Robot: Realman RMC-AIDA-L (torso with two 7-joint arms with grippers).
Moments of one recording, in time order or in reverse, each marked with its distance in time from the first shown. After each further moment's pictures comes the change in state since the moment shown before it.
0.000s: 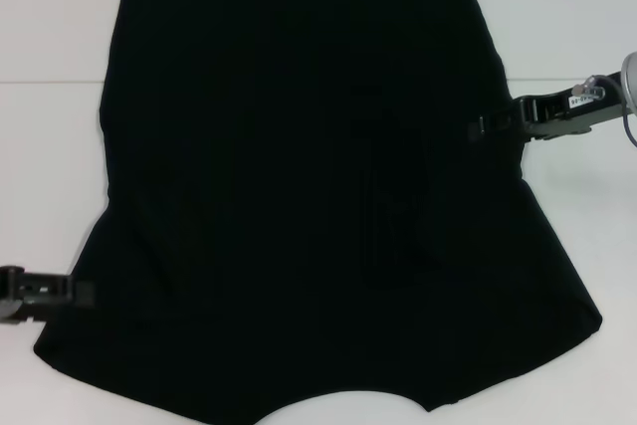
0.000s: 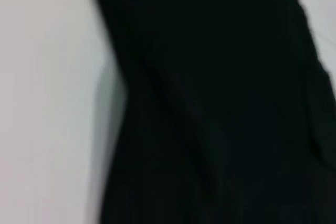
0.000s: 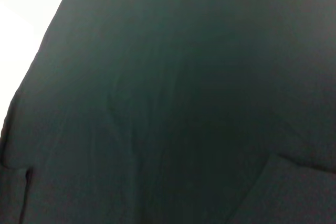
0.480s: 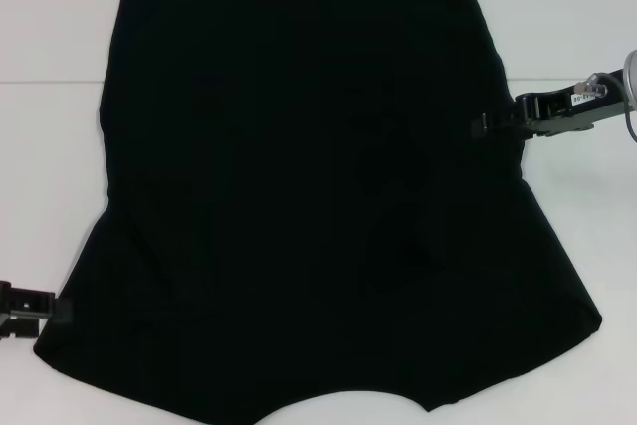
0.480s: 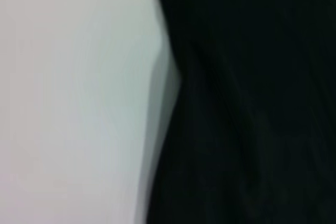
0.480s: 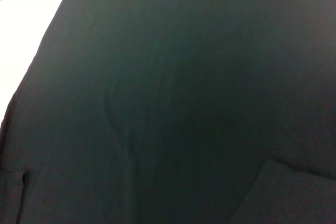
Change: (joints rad) left arm 0.003 0.000 -0.007 0.005 0.088 -0.038 -0.039; right arm -0.001 -0.002 0.000 -0.002 0.001 0.006 -0.007
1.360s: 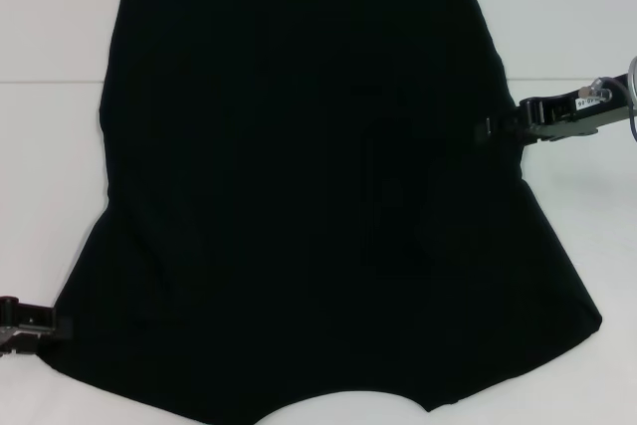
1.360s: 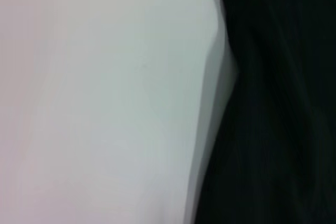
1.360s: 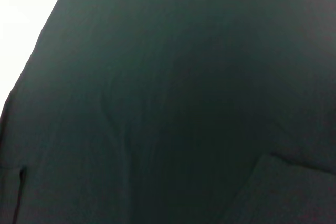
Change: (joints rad) left arm 0.001 -0.010 0.010 -0.083 0.055 -0.134 -0.019; right arm -0.009 -0.003 0.000 0.000 0.001 -0.006 -0.002
